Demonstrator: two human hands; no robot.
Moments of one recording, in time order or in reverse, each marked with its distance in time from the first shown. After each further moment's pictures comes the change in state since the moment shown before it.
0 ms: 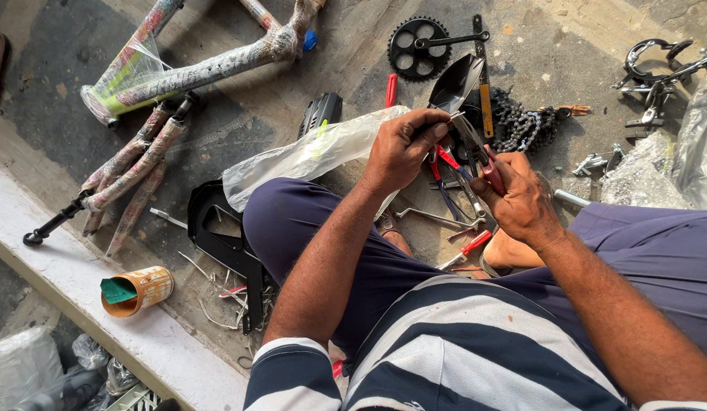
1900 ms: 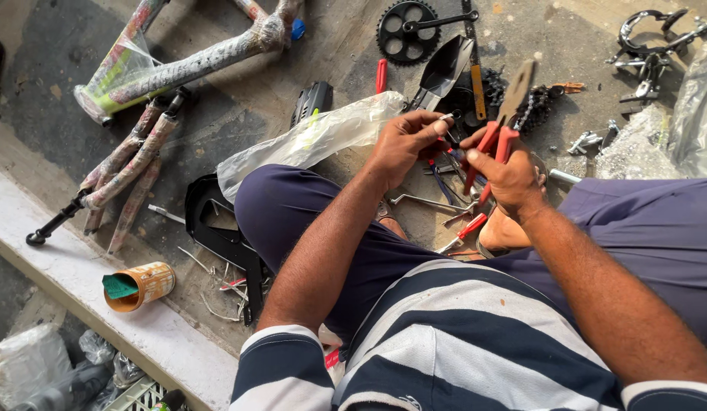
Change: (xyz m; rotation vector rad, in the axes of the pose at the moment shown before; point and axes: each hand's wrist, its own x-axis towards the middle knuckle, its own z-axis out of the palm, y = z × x) left_hand 0.003 -0.066 0.028 -0.543 -0.081 -0.408; right_hand 0.009 0.018 0.019 0.941 0.013 0.094
